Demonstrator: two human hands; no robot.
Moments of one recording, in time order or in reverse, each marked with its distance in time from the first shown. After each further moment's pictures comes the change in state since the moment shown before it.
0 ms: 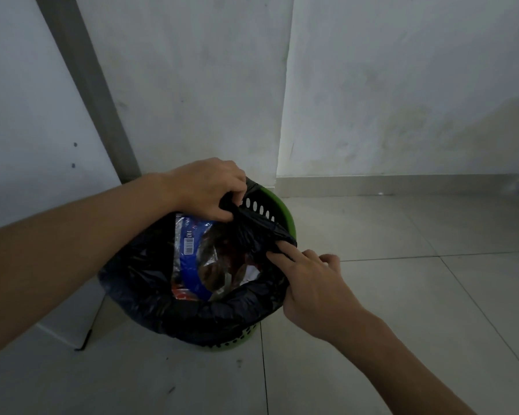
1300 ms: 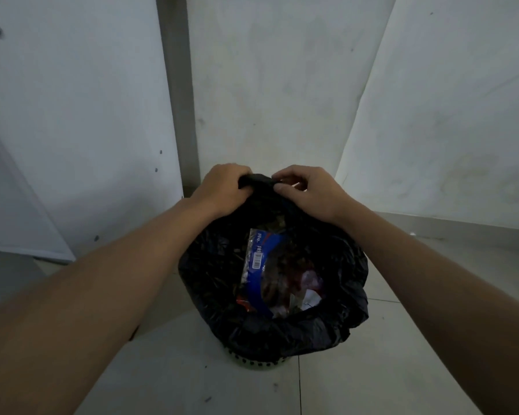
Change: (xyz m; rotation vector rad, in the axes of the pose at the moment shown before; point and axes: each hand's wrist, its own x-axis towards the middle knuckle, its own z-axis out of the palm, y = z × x) left_hand -0.071 -0.051 0.007 -0.339 0.461 -0.700; right_hand 0.175 -0.054 -0.082 0.621 0.227 -0.256
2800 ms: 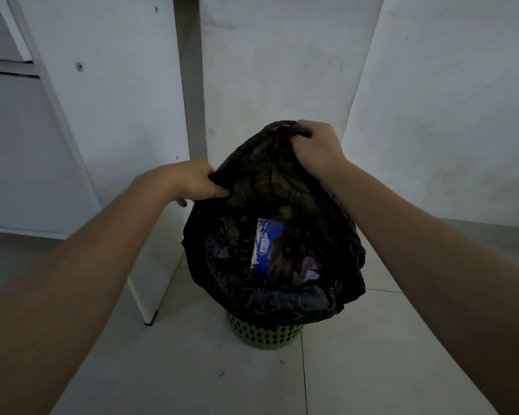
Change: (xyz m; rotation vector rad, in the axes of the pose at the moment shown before) left_hand -0.063 0.034 -0.114 -0.011 -0.461 -0.410; right_hand -0.009 -0.096 -0.023 0.164 0.339 0.113
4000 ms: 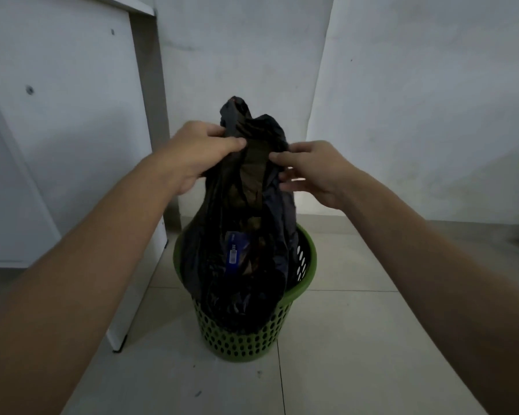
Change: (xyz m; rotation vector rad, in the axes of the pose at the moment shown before) left_hand -0.020 0.092 -0.005 -0.765 0.292 0.281; right_hand -0.045 -0.018 -0.068 0.360 -0.156 0.286
